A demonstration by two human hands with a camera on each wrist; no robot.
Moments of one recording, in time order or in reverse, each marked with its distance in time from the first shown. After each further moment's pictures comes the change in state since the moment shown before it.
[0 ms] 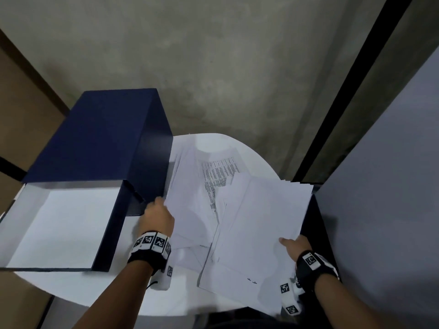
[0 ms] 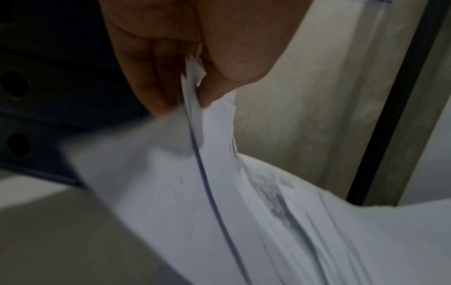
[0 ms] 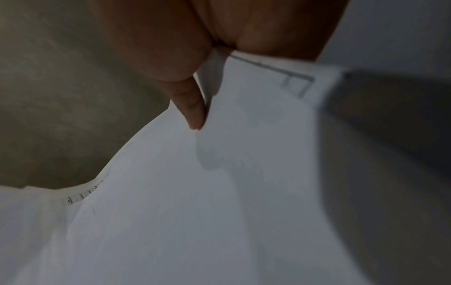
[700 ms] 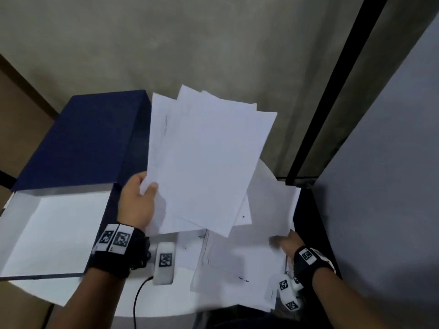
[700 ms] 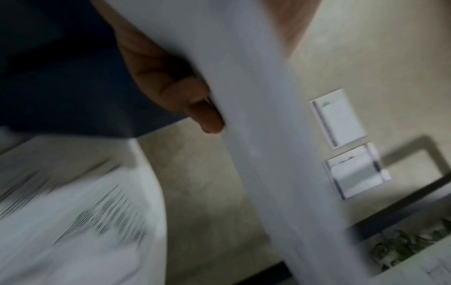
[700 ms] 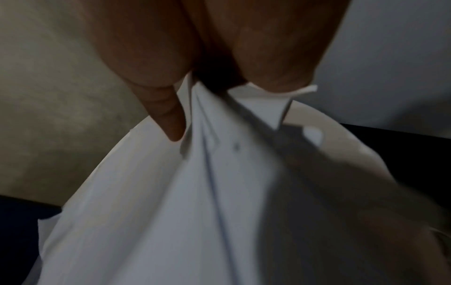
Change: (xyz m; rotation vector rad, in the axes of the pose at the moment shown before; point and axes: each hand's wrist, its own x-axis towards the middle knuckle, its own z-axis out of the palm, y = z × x) left_hand -0.016 0.038 -0.094 -0.766 0.071 0.051; right_hand -0.010 0.005 -0.001 0.011 -0.157 -0.031
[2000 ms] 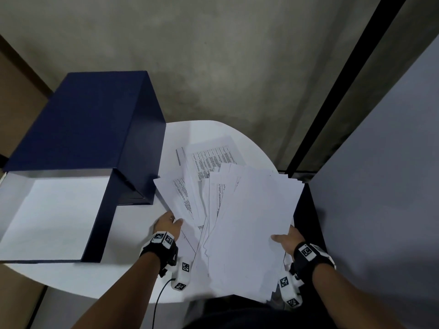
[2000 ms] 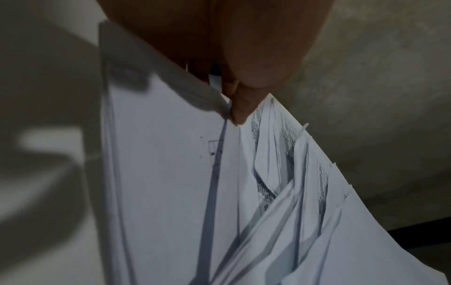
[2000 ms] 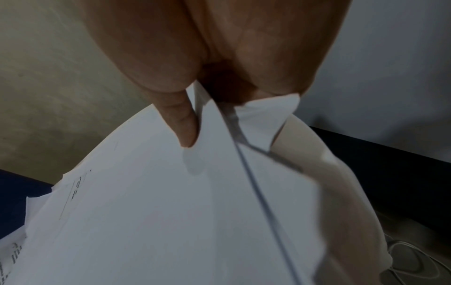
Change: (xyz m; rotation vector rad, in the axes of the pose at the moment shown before) left_hand -0.009 -0.168 0.085 0.396 -0.334 -0.399; right_hand 0.009 0.012 -0.006 -0.150 -0.014 -0.047
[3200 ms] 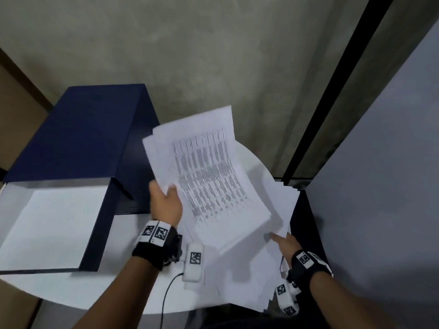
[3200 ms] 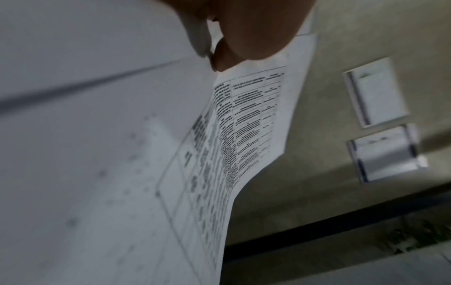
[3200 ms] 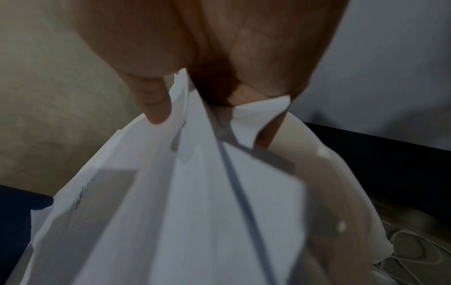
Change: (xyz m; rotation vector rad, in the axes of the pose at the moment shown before) left_hand -0.065 0.108 -0.056 -0.571 0.405 0.290; right_hand -0.024 -0.016 0.001 0.212 -0.014 0.105
